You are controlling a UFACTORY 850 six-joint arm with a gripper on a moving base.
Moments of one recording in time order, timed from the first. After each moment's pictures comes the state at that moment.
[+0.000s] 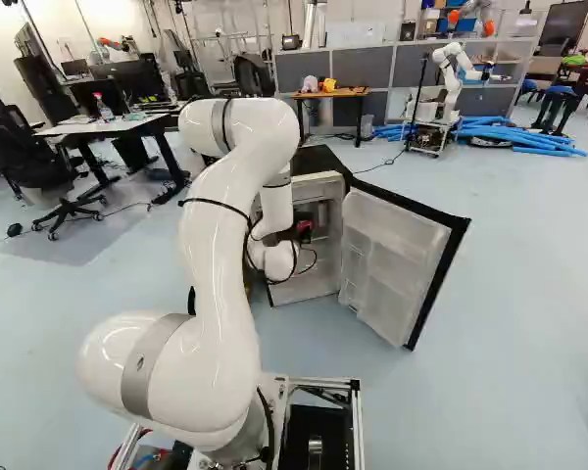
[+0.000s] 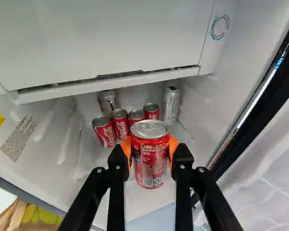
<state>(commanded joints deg) -5.5 -56.2 -48.2 -3.1 79.1 0.0</state>
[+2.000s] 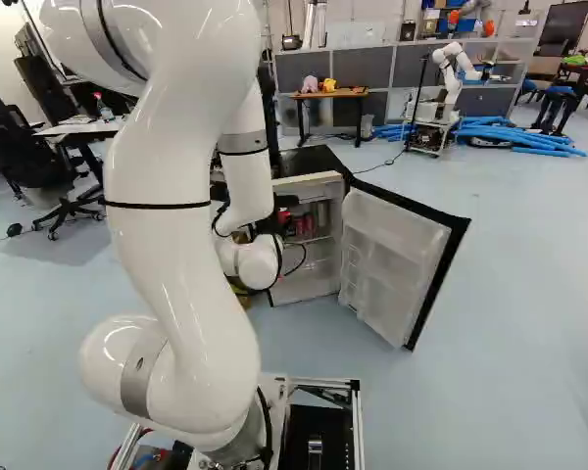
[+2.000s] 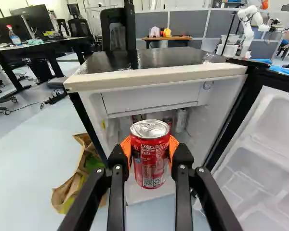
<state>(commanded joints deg) -6.7 -25.8 -20.4 -11.8 79.1 0.0</state>
